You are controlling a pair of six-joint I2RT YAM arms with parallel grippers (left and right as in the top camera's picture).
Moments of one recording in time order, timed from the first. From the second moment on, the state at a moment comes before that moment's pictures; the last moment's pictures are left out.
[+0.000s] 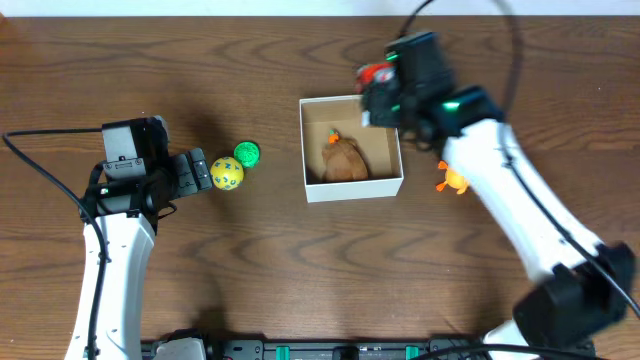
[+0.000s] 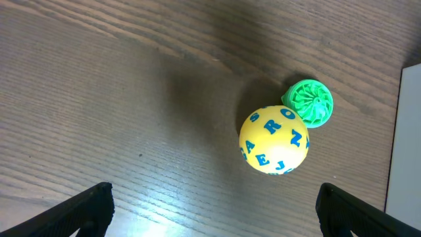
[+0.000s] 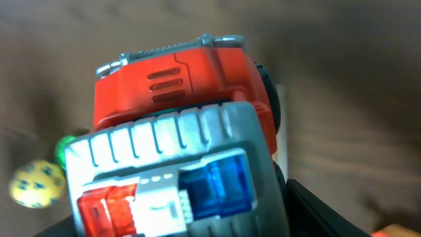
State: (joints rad) left arm 0.15 1.26 0.95 -0.71 0.04 -0.15; right arm 0.46 1.74 1.54 -0.75 0.04 0.46
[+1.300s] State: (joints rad) left arm 0.15 1.26 0.95 -0.71 0.04 -0.15; right arm 0.06 1.65 1.43 -1.02 0.10 0.51
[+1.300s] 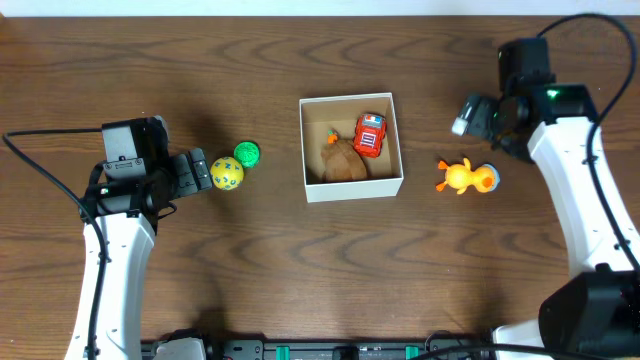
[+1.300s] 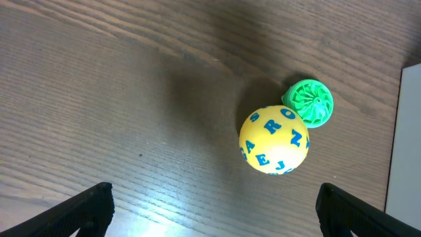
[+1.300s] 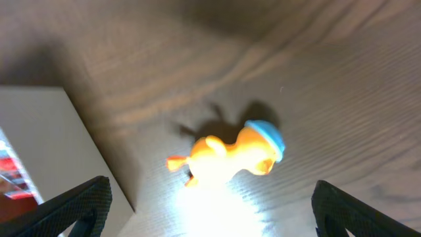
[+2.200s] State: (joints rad) left arm 0.15 1.26 0.95 -0.71 0.04 -0.15; right arm 0.06 1.65 0.92 -0.47 0.05 0.59
